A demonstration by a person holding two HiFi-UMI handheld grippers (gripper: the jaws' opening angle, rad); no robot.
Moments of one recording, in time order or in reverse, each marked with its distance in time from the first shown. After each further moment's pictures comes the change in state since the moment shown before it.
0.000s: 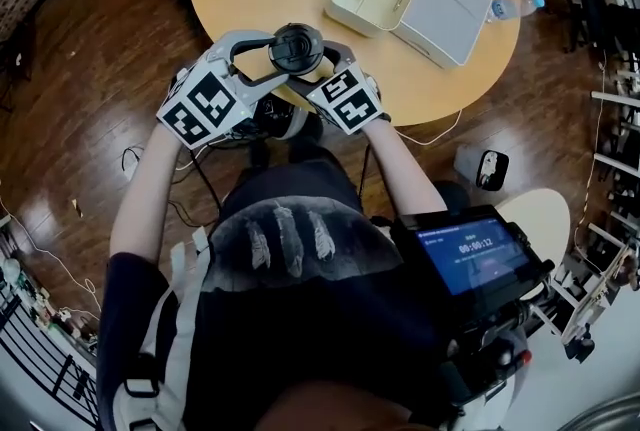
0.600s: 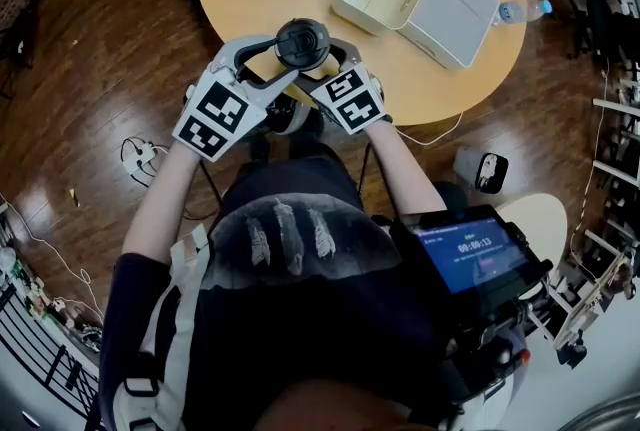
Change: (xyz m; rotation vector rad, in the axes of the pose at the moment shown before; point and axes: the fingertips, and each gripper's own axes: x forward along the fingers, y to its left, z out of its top) left arm -0.004 -0.002 -0.003 -0.214 -0.047 0.160; right arm 0.001 -0.001 -0.001 0.013 -0.013 -0.027
